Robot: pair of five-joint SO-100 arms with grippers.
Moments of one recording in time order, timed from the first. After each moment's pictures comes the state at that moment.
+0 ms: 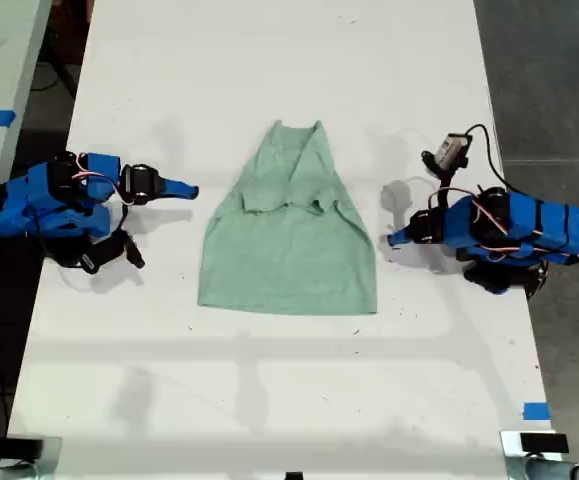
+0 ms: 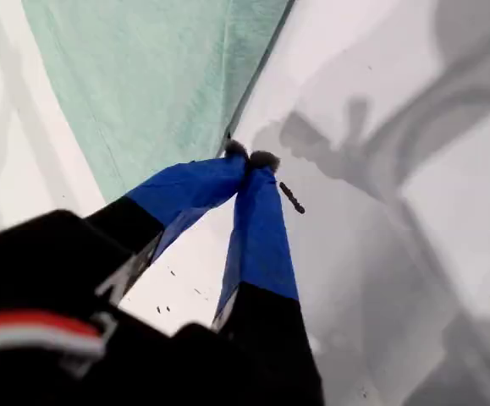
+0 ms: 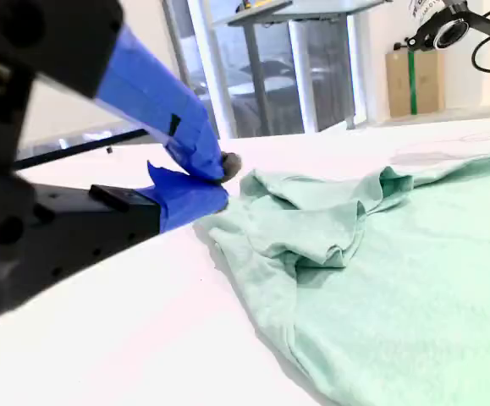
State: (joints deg) arm 0 -20.7 206.1 182.1 49.4 19.5; arm 1 12.1 200.6 174.5 74.9 -19.2
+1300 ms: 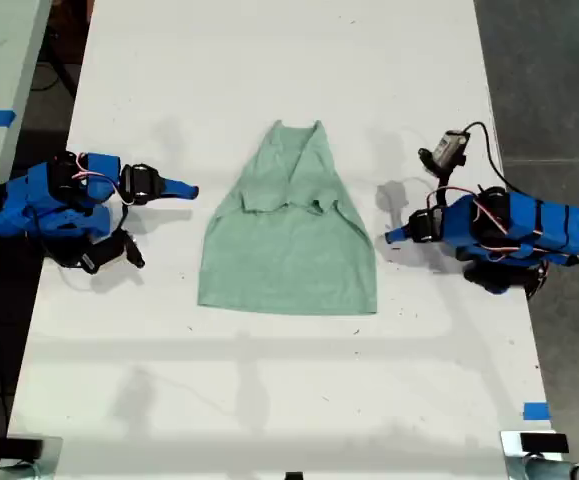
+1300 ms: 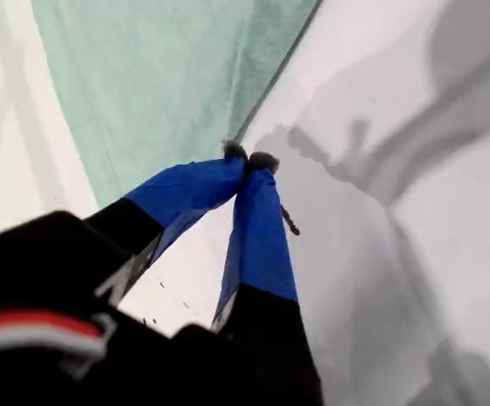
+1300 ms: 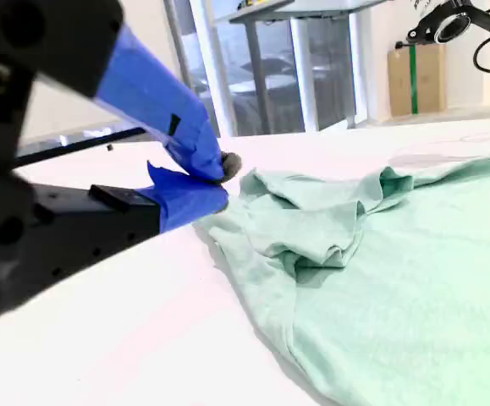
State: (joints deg) arm 0 -20.7 206.1 182.1 49.4 19.2; arm 1 14.5 200.6 174.5 72.6 -24.5
